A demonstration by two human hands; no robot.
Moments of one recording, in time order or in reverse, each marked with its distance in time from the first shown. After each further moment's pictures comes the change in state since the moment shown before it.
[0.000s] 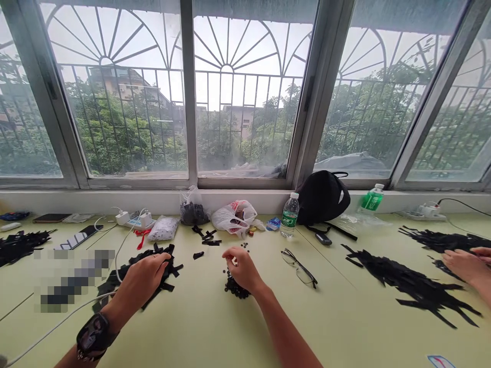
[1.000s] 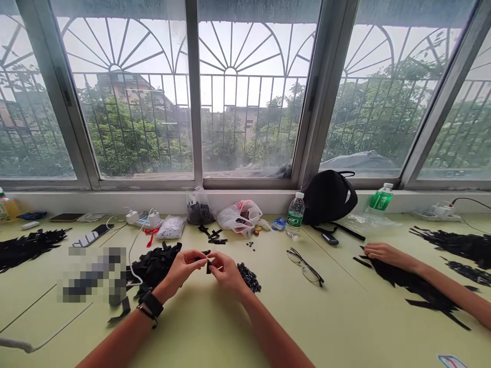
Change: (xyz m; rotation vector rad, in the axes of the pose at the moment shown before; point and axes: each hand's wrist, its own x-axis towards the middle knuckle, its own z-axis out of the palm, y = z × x) left_hand 0.043 0.041 0.070 -1.414 -0.047 -0.078; right_hand -0.002 -0.039 0.057 0.447 -0.160 0.125
